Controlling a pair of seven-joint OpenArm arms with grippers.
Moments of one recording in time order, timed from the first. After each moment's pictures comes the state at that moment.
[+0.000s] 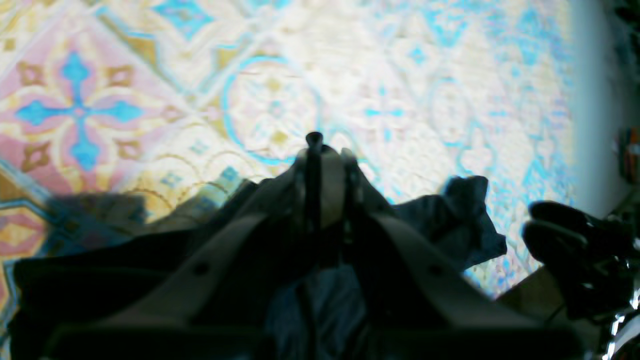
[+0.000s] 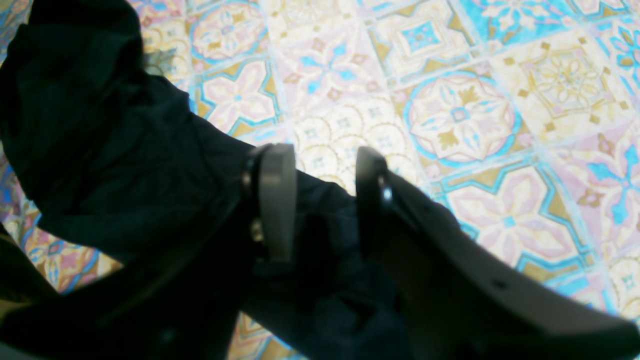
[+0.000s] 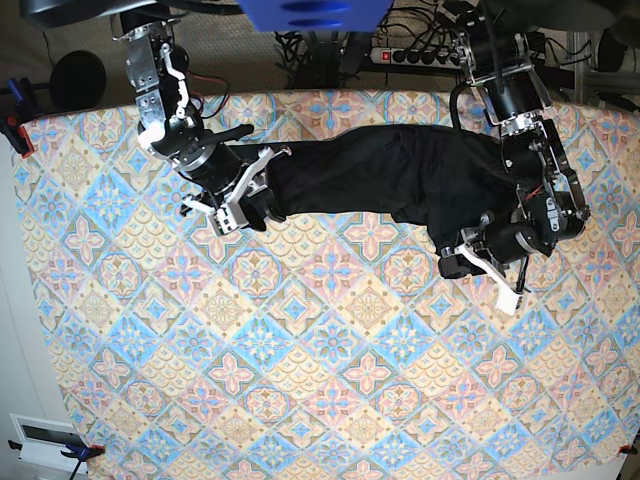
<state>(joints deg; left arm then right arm) -8.0 -9.1 -19.9 95.8 -44.5 -13.5 77.5 -13.8 15.1 -9.9 109.0 20.7 16.8 -34.3</state>
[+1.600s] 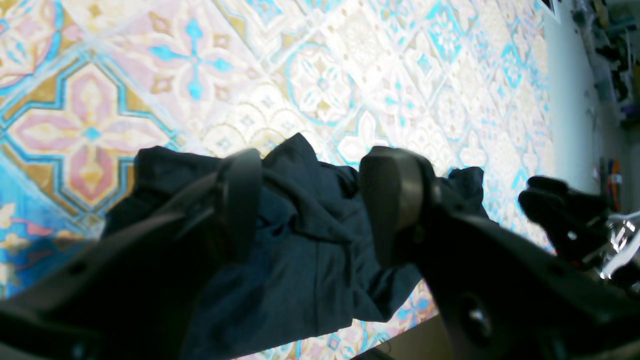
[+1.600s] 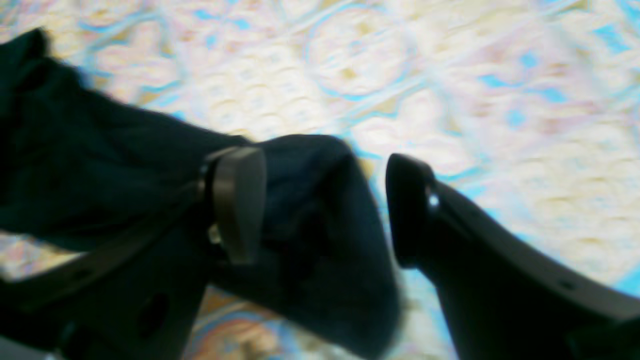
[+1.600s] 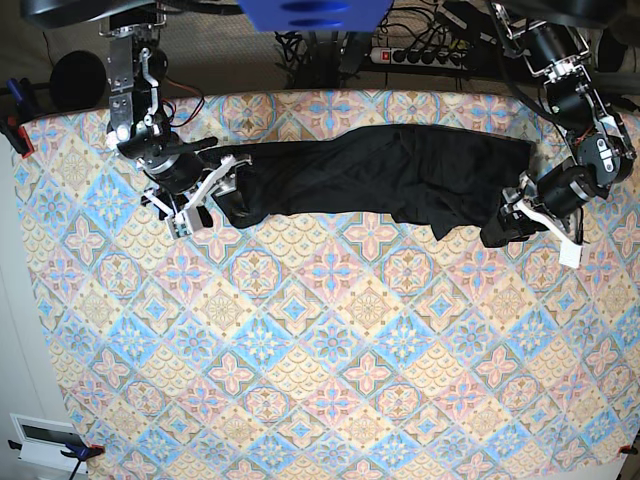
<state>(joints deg) 4.8 -17.4 -31.9 103.0 -60.2 -13.3 74.5 -14.7 15.3 1.2 108.8 26.5 17.1 -45.9</state>
